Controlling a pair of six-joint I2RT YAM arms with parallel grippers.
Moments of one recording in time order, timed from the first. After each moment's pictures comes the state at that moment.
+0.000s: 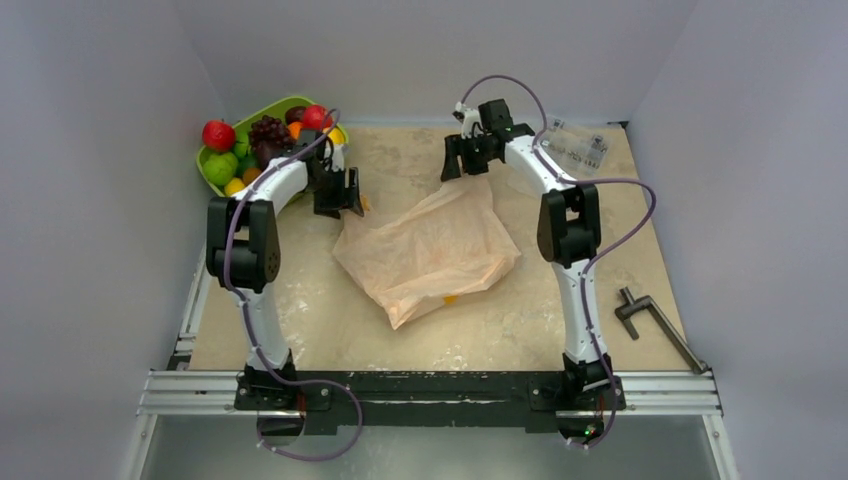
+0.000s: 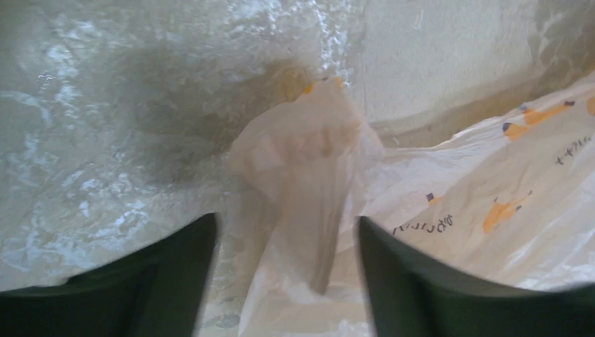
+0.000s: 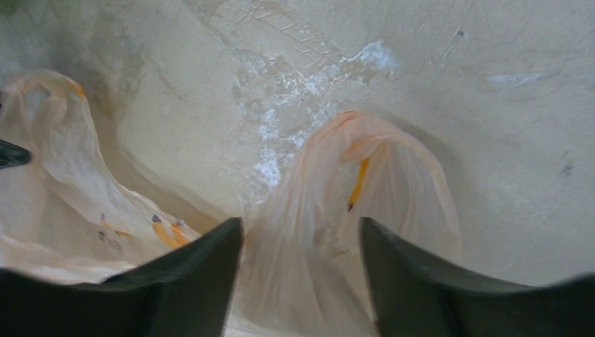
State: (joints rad) left arm -0.10 2.00 1.53 -0.69 0.31 -0.16; right arm 0.29 2.40 2.16 -0.67 -0.44 0.04
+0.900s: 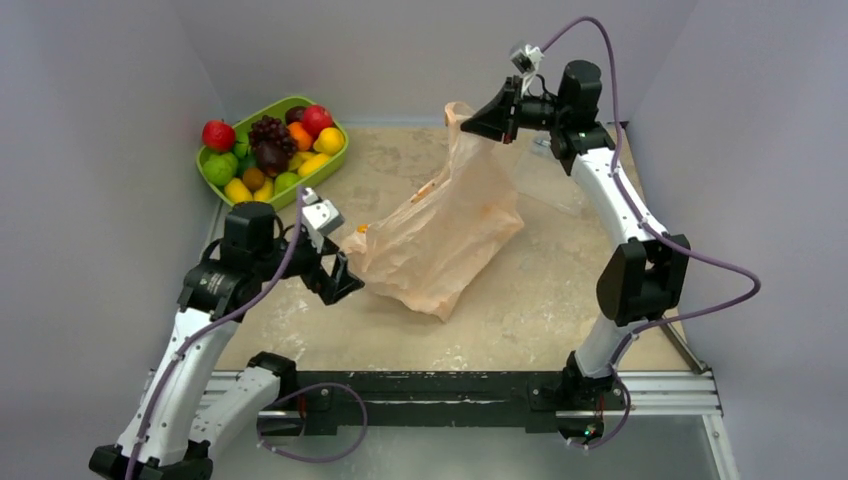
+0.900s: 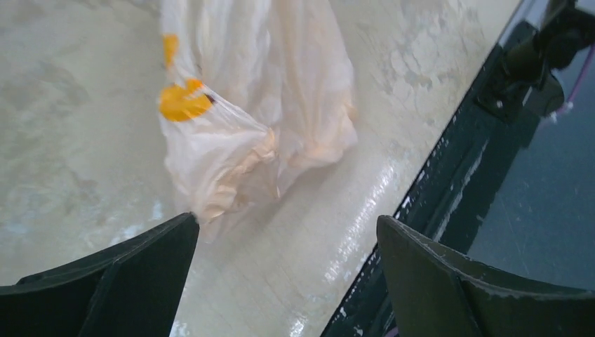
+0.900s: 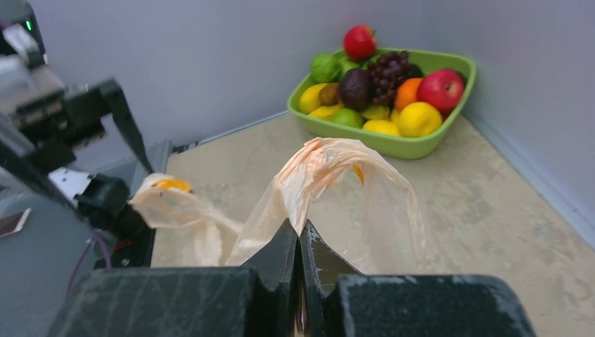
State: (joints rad) left arm -0.30 0.82 0.98 -0.85 0.66 0.25; right arm 0.17 1.76 1.73 0.00 -1.15 0.20
